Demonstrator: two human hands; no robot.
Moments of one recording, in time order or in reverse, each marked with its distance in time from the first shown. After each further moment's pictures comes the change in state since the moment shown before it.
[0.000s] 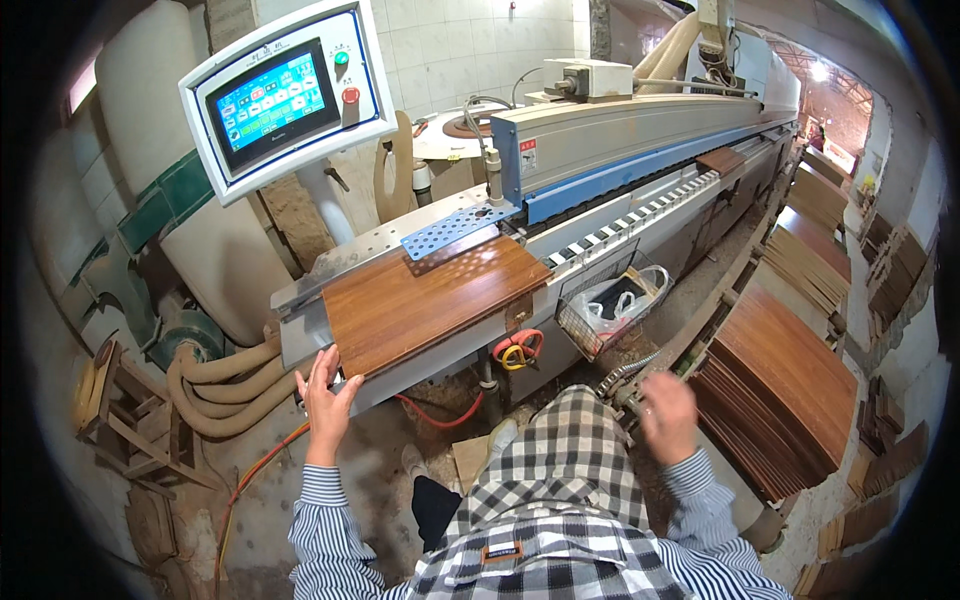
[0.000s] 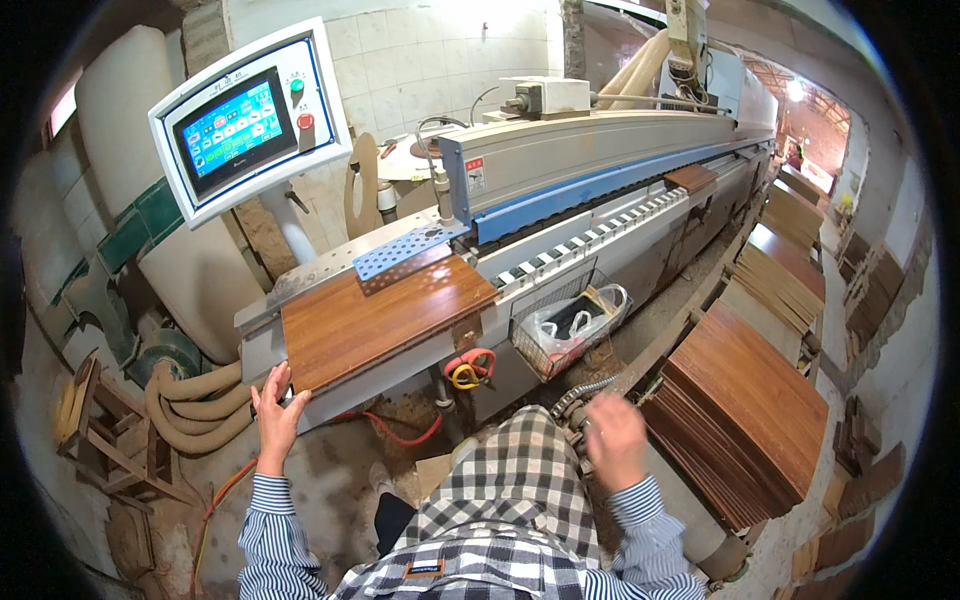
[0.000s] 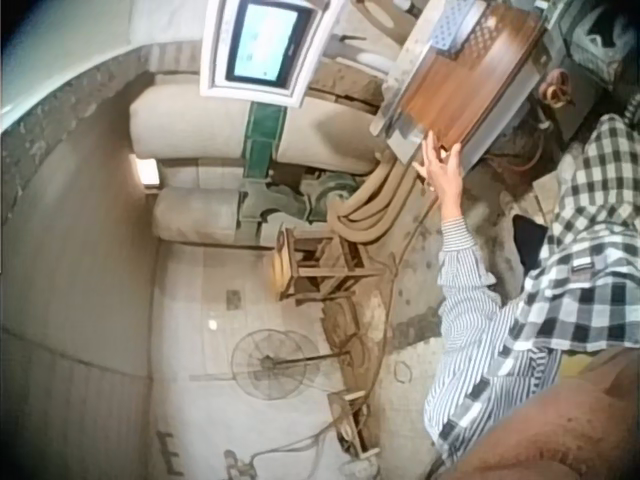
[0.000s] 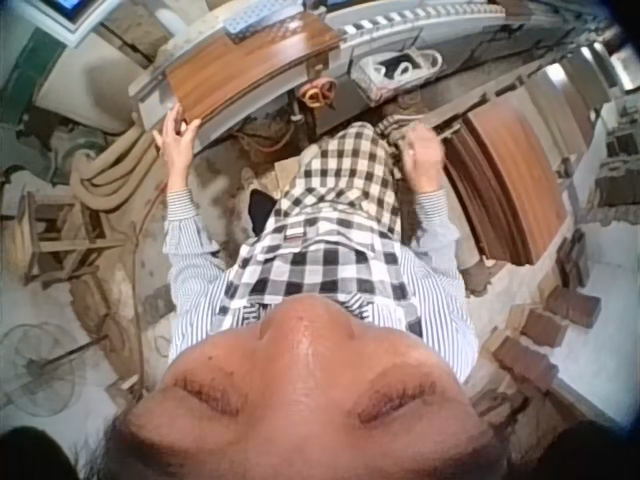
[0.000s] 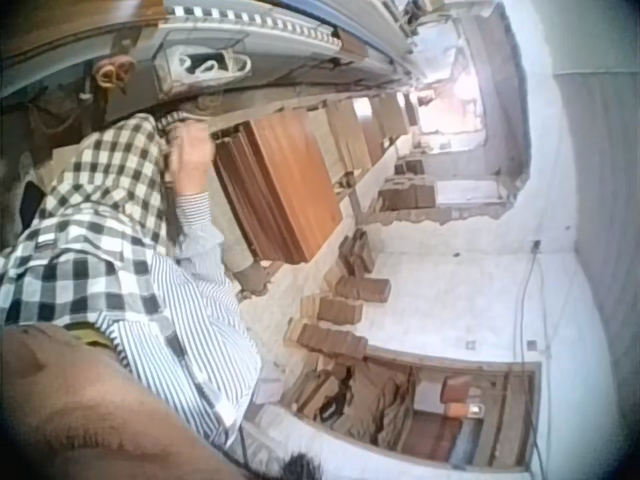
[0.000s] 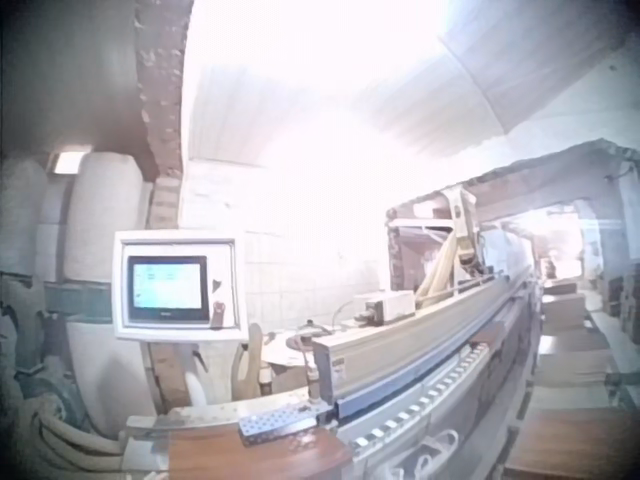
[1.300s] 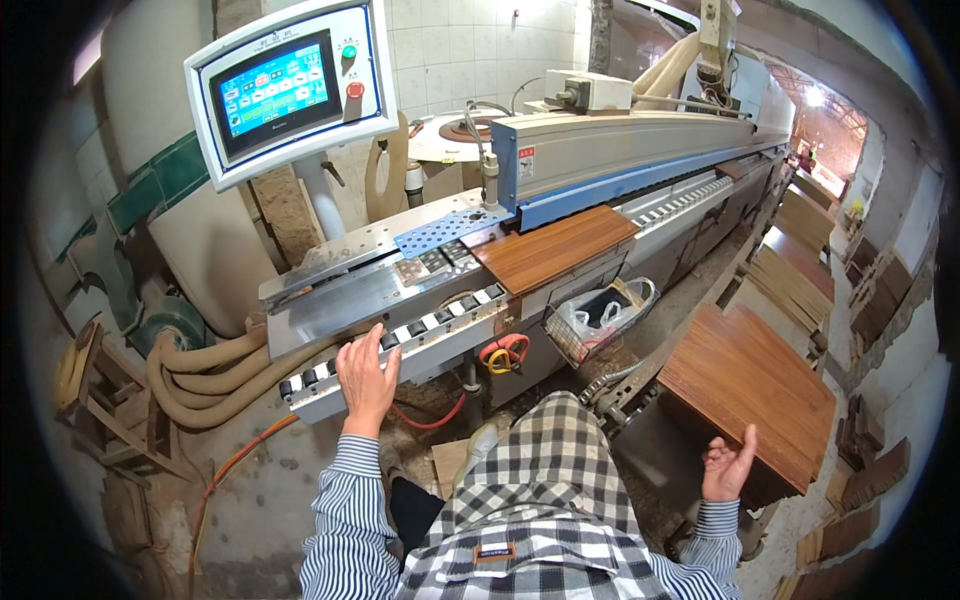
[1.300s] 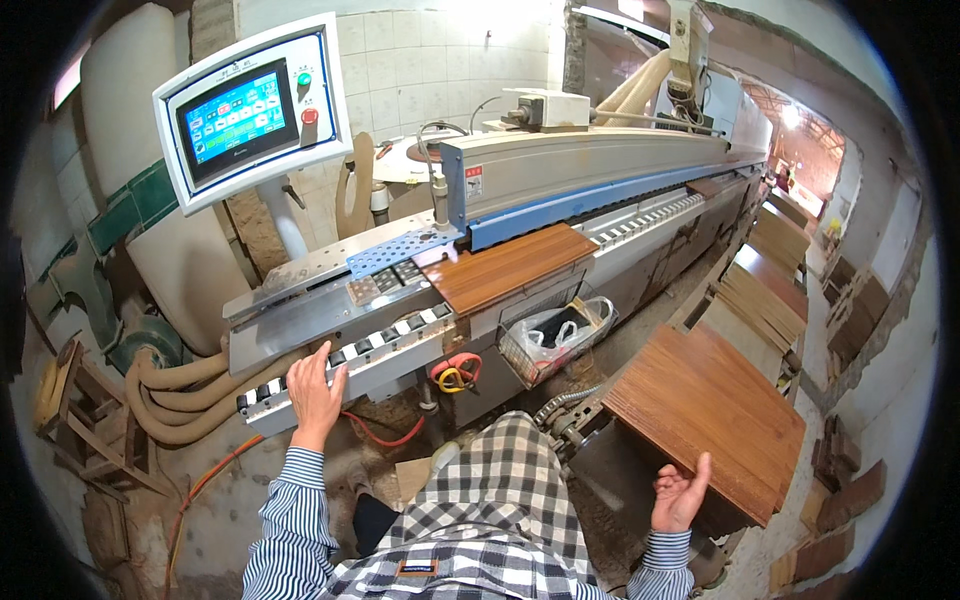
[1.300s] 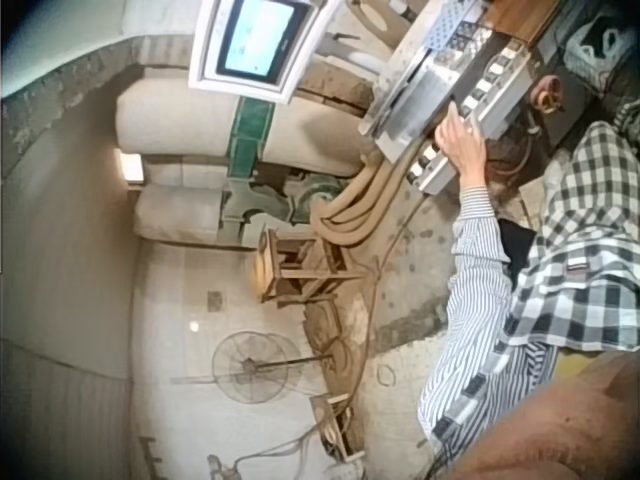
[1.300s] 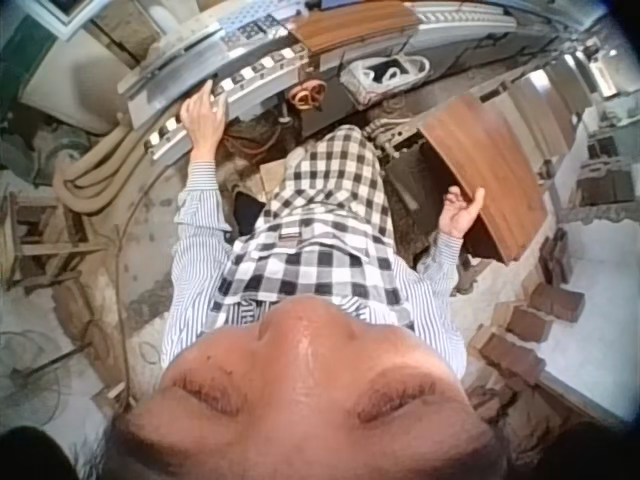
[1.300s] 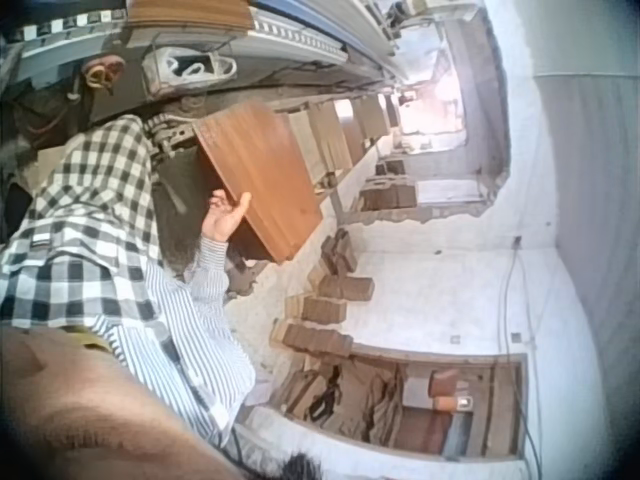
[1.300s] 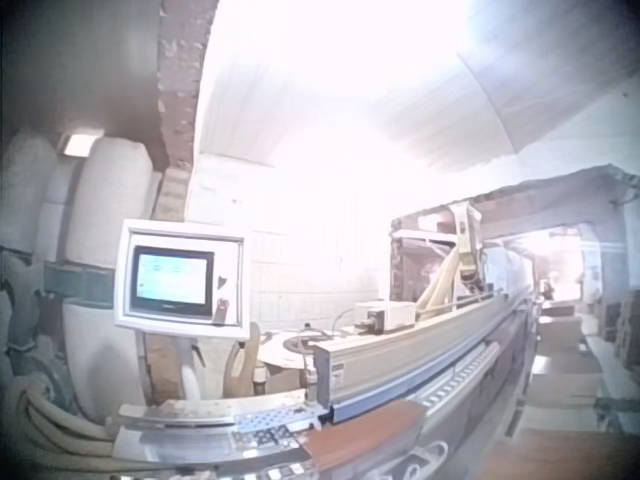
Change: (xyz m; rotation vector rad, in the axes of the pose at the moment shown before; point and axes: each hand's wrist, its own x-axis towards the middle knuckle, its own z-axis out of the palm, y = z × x) left_hand 0.017 0.037 0.083 0.308 0.154 0.322; right_hand -0.091 0.054 -0.078 1.390 0.761 1.147
